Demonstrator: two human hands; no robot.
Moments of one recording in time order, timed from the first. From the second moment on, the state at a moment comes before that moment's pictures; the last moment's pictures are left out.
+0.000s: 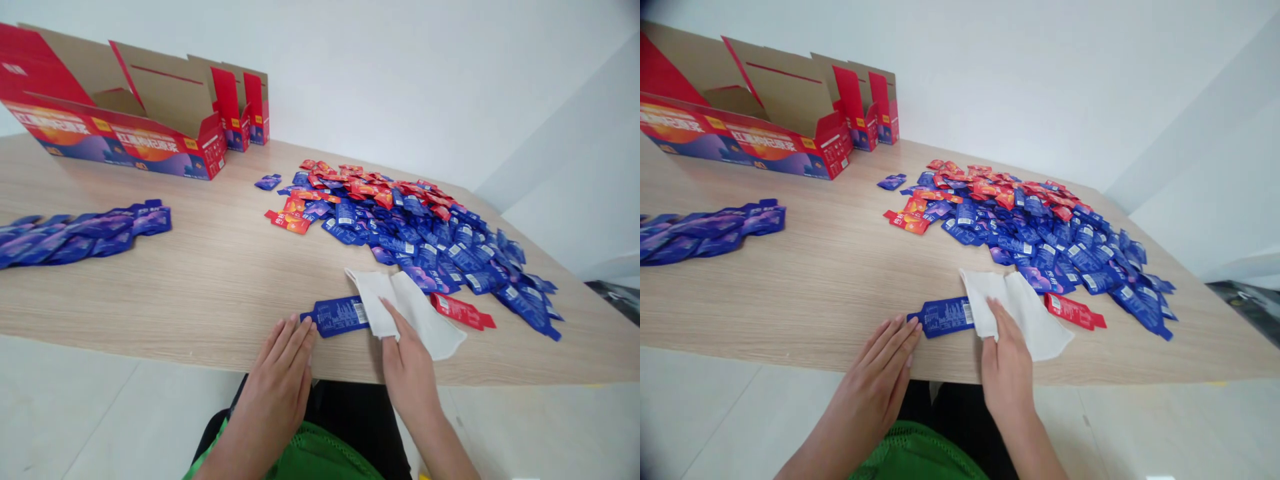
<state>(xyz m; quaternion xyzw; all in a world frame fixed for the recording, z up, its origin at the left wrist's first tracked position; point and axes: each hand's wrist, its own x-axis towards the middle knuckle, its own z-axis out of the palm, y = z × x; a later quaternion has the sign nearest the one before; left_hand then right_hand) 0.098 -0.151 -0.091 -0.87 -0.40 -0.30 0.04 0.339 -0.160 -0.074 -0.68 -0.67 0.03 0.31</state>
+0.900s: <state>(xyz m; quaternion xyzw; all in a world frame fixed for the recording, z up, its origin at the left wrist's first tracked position) 0.098 -0.148 -0.094 -0.87 -0.39 -0.30 0.07 0.327 -0.171 -0.089 -0.63 -0.74 0.00 0.22</state>
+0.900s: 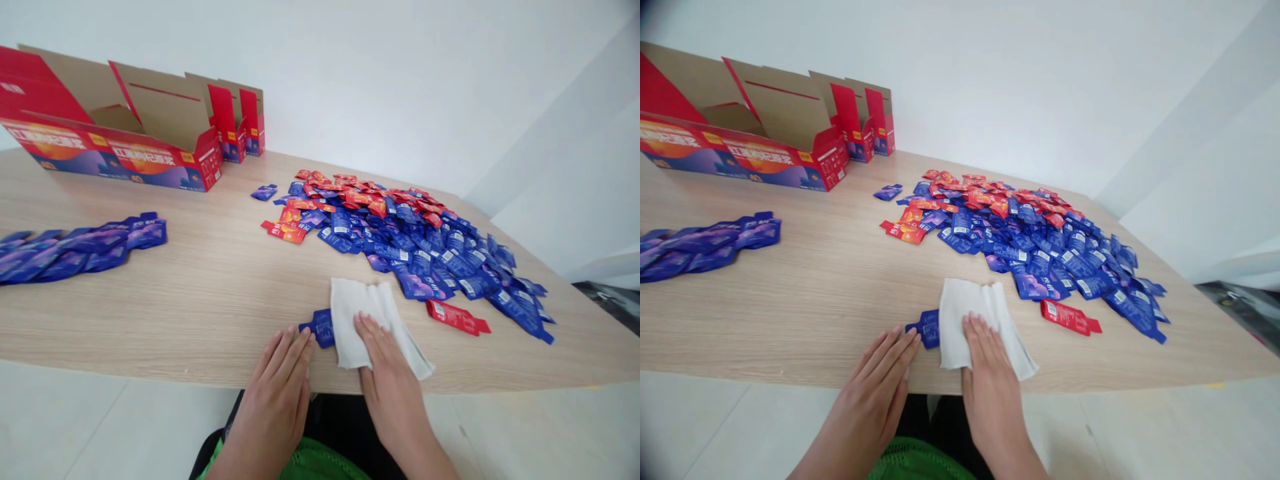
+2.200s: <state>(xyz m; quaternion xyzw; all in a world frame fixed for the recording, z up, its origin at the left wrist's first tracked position) 0.097 -0.148 -0.097 -0.86 -0.39 -0.31 0.06 0.270 -0.159 -0.082 -0.53 -0.79 0.05 0.29</state>
